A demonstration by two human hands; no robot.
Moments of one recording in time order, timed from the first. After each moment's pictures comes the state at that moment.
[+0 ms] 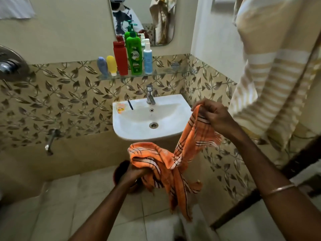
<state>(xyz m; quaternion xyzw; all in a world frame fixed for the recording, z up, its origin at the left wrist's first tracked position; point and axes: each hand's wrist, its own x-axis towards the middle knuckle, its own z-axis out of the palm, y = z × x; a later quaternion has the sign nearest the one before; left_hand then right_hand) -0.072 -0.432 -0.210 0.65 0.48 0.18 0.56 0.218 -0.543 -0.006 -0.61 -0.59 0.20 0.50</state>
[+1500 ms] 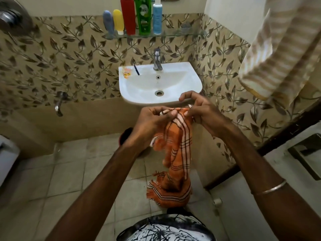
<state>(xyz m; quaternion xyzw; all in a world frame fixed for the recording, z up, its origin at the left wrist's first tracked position) -0.076 -0.540 -0.070 0.55 0.28 0.31 0.72 0.109 -0.610 -0.044 -0.51 -0.48 0.50 0.51</state>
